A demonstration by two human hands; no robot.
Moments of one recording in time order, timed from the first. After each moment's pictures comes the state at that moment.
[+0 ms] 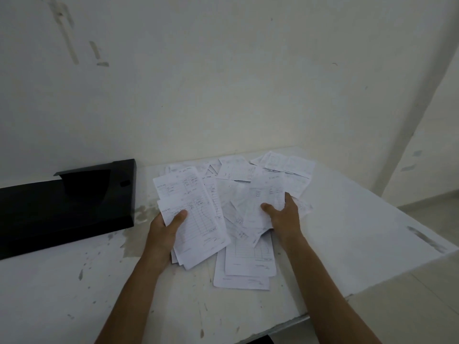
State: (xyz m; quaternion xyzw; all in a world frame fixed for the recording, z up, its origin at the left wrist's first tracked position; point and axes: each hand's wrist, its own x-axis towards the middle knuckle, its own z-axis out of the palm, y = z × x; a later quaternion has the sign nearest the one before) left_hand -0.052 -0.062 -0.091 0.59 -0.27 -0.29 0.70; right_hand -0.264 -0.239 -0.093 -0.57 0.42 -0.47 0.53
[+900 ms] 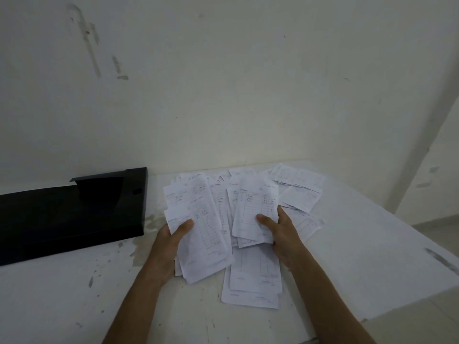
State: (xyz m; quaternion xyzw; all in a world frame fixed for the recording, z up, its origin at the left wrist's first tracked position) left_hand -0.051 -0.051 -0.077 0.54 -0.26 -0.35 0.71; right_hand -0.248 -0.231 -0.089 -0.54 0.28 -0.39 0.69
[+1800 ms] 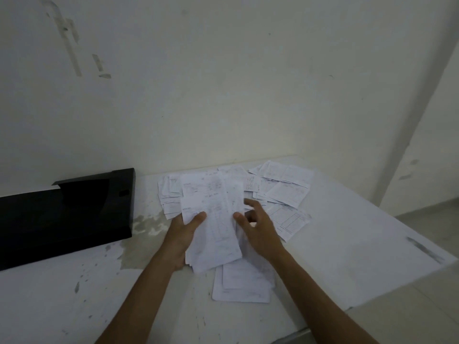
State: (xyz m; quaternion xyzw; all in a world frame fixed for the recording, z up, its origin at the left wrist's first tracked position) left_hand -0.071 -0.097 -0.070 0.60 -0.27 -0.36 0.66; right_hand -0.239 -0.206 -0.083 -0.75 0.33 -0.38 0.44
